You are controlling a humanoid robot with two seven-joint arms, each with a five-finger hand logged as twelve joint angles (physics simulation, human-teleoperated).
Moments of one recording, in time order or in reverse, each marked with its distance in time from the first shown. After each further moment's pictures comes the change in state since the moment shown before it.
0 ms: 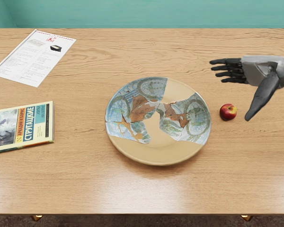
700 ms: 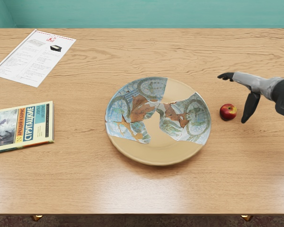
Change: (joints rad) left arm 0.000 0.000 0.000 0.000 0.000 0.000 0.000; right arm -0.160 0.186 0.021 0.122 -0.863 -0.429 -0.186
